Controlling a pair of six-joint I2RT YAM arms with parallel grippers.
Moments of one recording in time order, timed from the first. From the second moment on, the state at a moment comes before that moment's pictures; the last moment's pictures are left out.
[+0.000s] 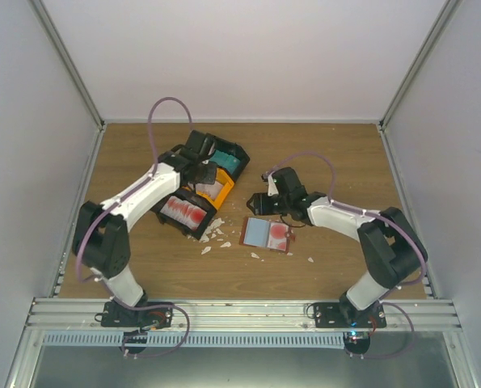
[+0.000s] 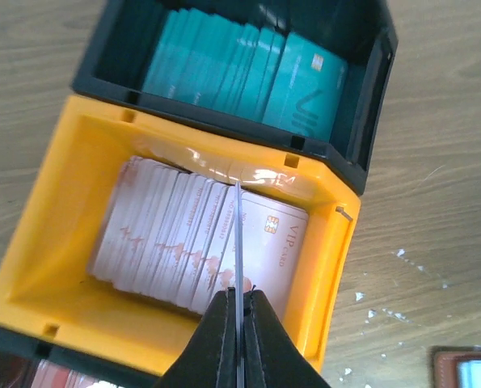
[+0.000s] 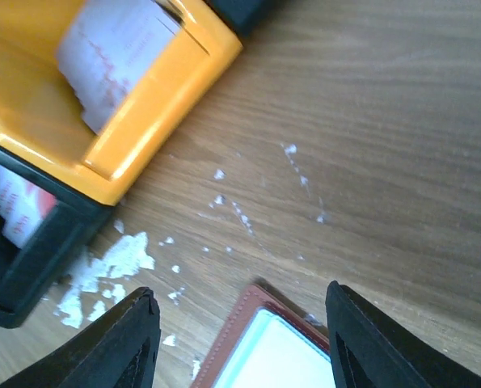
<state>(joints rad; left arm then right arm) -0.47 1.73 1.41 -0.68 -0.17 -0.26 0.58 1.63 0.89 -0.09 -0.25 0.46</state>
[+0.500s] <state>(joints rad) -0.46 1.26 1.09 -0.29 0.33 -0.36 0.56 1.27 0.76 0.09 -0.41 0.48</state>
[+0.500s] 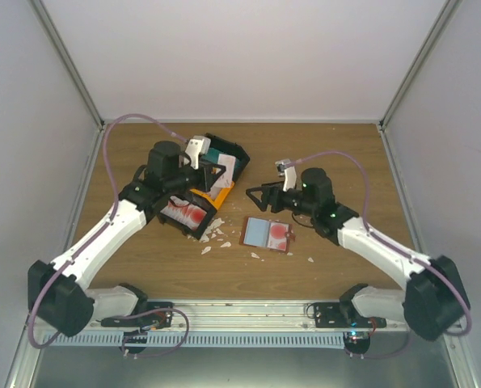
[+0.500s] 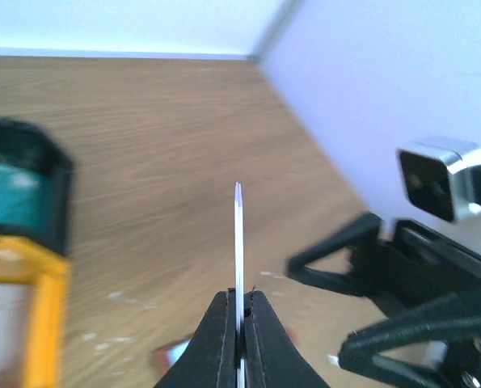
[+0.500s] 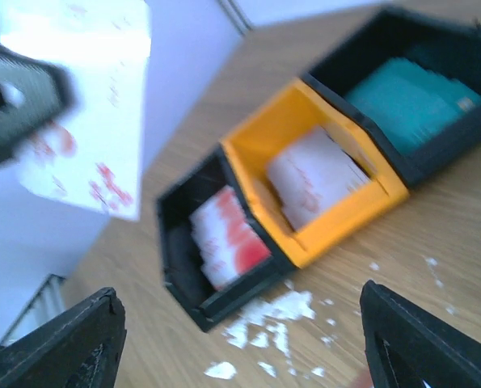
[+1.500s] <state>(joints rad) -0.52 1.10 0.84 0.23 0.82 -0.84 0.56 1.11 0.64 0.52 -0.85 0.85</state>
